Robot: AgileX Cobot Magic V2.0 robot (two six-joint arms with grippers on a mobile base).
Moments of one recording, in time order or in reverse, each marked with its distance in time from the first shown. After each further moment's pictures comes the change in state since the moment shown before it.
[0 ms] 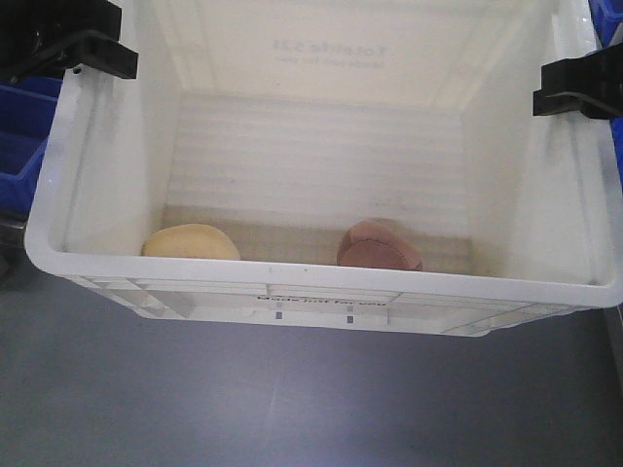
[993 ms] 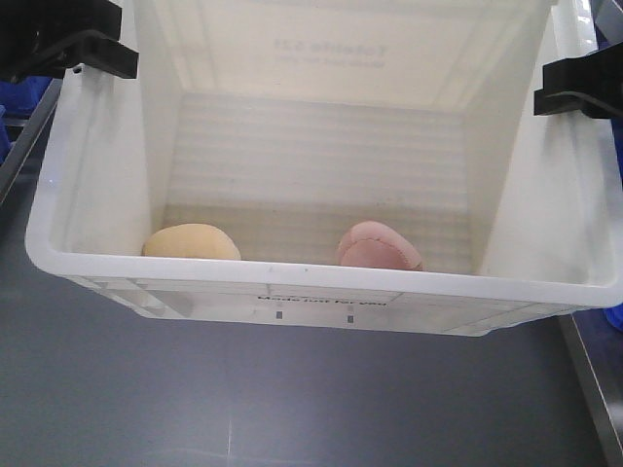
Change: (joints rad) left arm 0.000 0.000 0.000 0.000 0.000 0.000; right arm 0.000 0.000 0.000 0.000 0.000 0.000
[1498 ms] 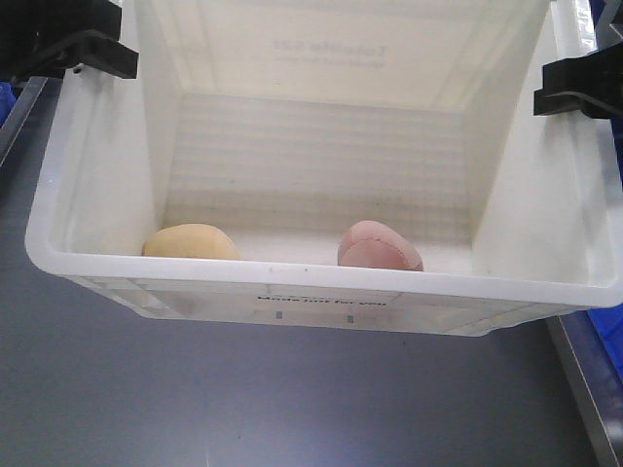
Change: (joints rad) left arm 0.000 0.000 0.000 0.000 0.000 0.000; right arm 0.000 0.000 0.000 0.000 0.000 0.000
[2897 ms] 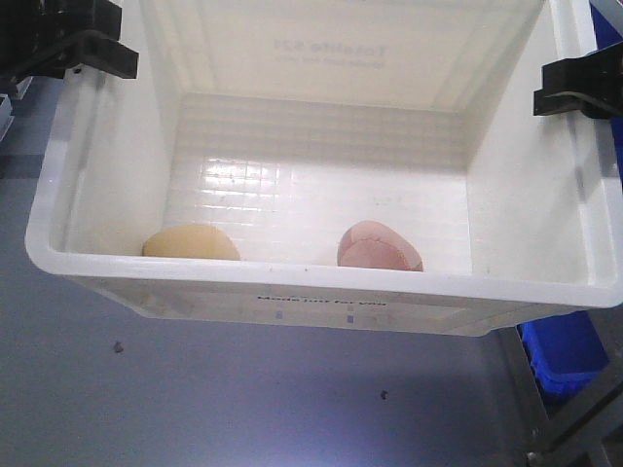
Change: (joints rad) left arm 0.000 0.000 0.000 0.000 0.000 0.000; right arm 0.000 0.000 0.000 0.000 0.000 0.000
